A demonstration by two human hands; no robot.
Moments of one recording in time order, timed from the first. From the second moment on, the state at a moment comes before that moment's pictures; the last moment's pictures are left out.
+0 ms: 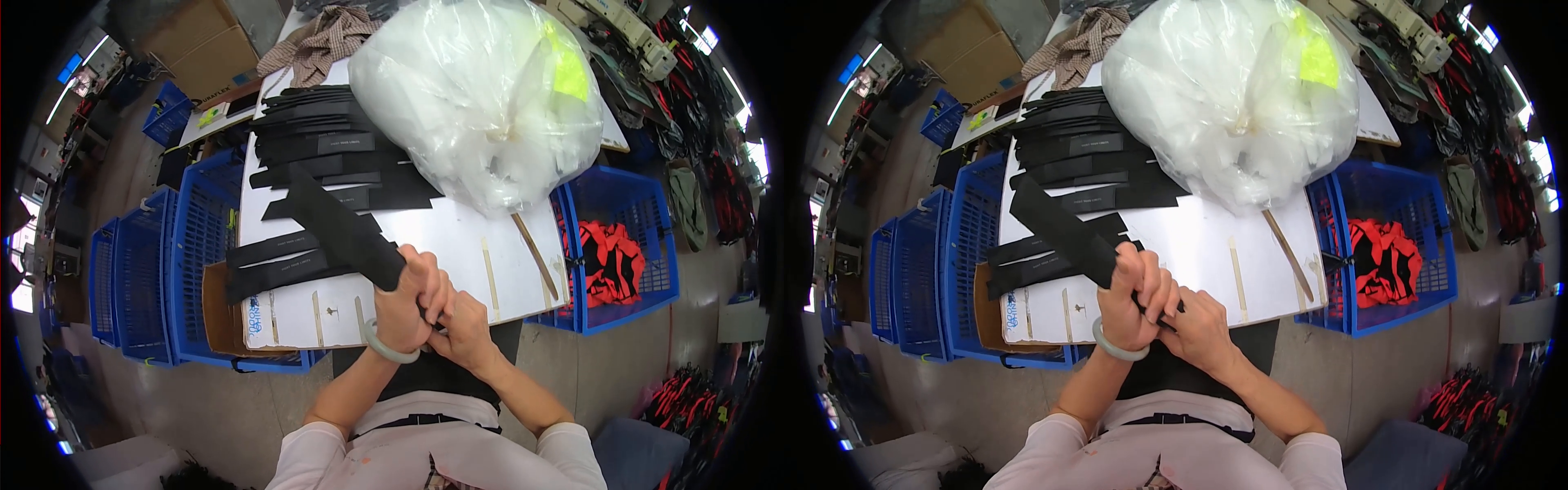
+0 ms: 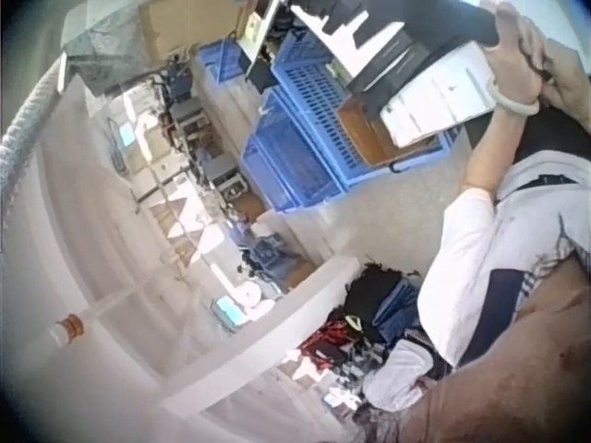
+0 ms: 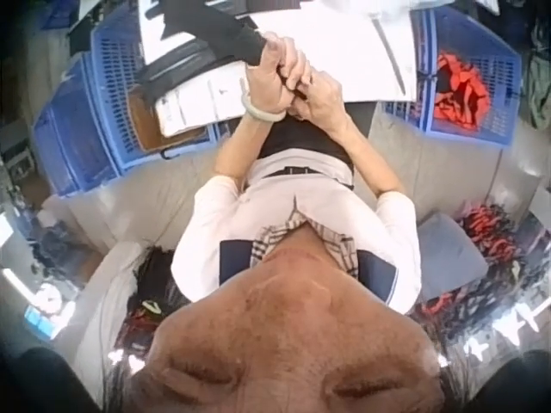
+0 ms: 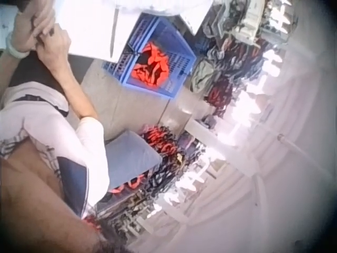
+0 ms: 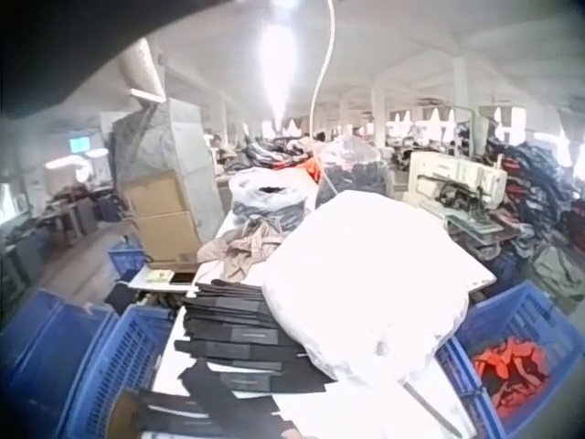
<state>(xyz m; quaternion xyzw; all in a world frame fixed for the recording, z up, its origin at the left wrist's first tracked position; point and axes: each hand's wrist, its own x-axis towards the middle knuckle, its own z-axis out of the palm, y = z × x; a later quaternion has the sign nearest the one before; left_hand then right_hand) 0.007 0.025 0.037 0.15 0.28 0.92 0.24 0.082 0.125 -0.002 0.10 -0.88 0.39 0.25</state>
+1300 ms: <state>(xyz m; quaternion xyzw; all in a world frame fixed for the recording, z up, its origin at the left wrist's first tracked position) 0.053 0.013 -0.035 0.52 0.83 0.22 0.04 0.163 0.235 -0.038 0.04 -0.97 0.13 0.18</state>
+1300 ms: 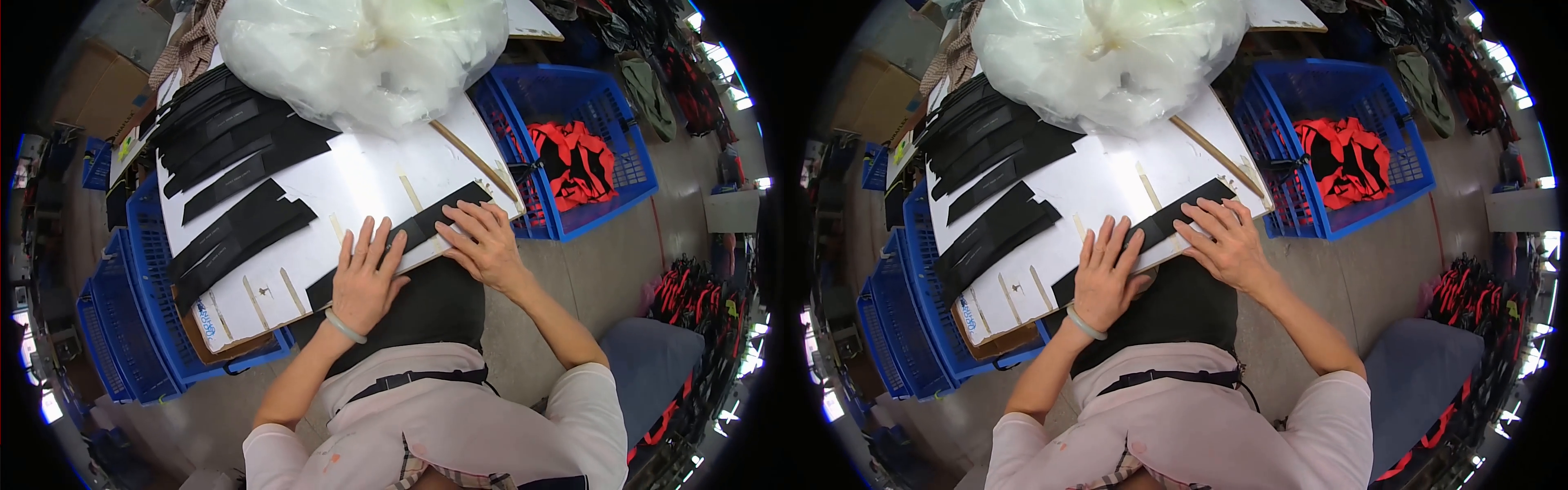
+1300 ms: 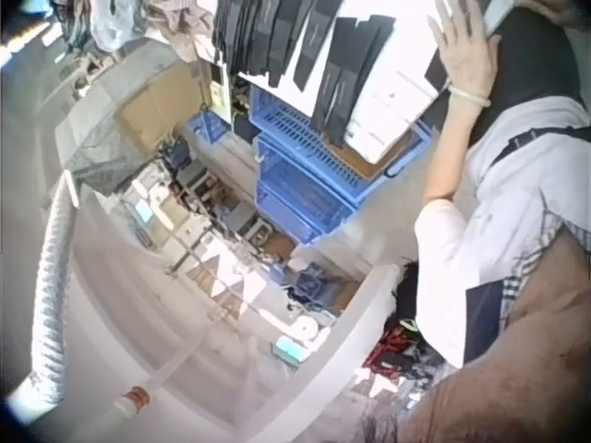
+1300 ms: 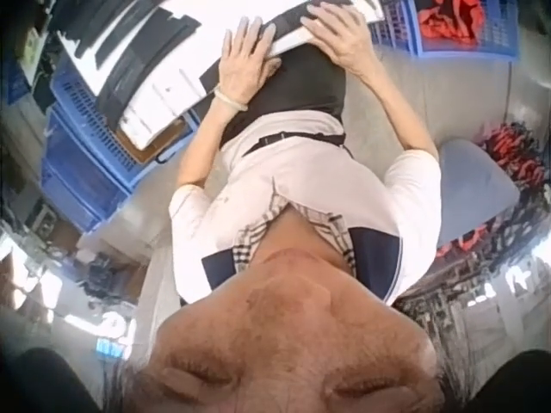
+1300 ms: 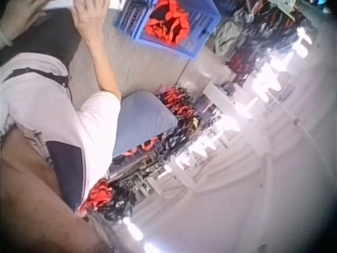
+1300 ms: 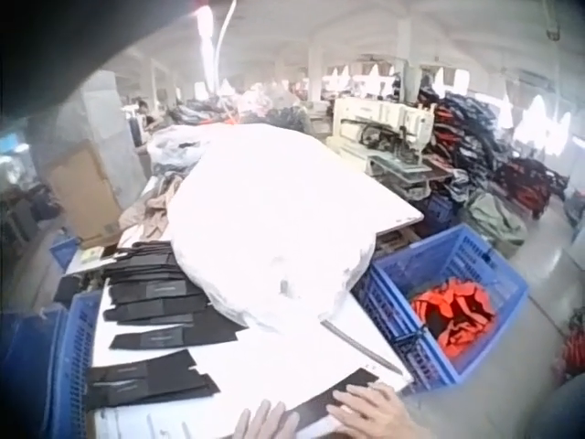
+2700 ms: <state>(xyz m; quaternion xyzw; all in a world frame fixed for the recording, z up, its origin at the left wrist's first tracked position) 0.091 0.048 -0.064 0.47 0.85 0.23 -0.10 0.182 0.219 -0.074 -0.01 -0.96 0.11 0.26</state>
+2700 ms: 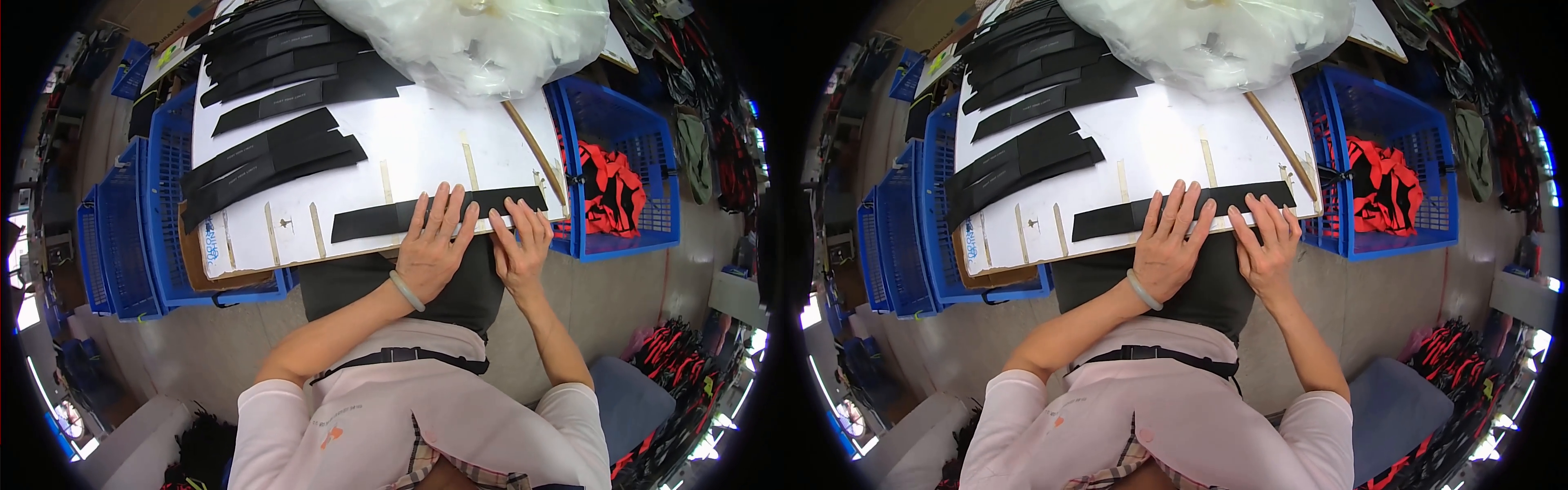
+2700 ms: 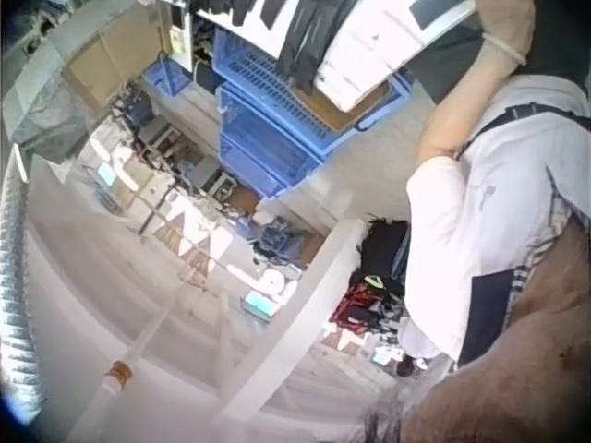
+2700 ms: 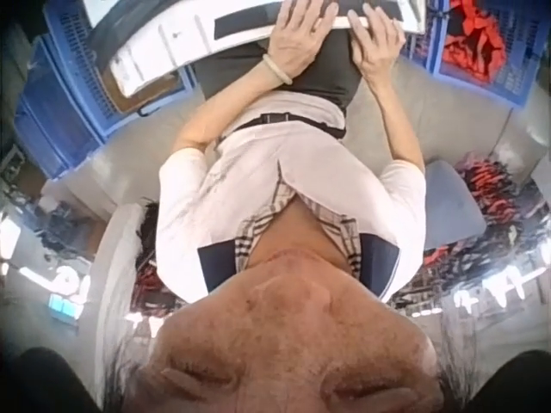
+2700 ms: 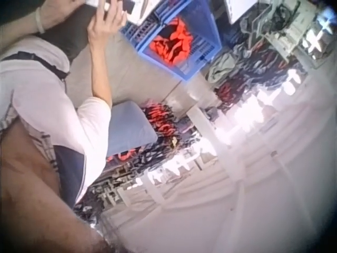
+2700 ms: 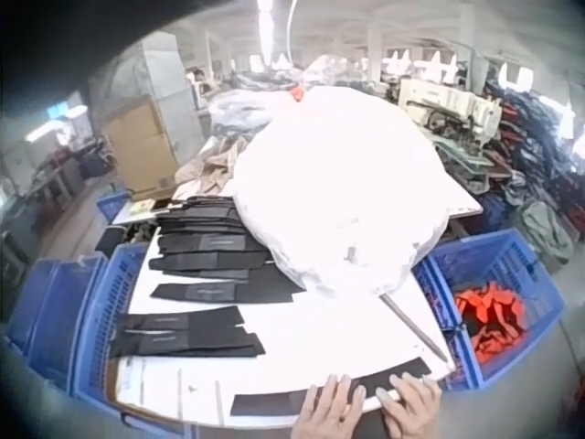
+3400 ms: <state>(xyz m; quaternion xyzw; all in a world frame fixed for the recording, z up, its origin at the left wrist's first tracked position) 0.095 0.041 -0.074 0.43 0.85 0.31 0.02 0.079 0.159 -0.013 0.15 -0.89 0.40 0.14</state>
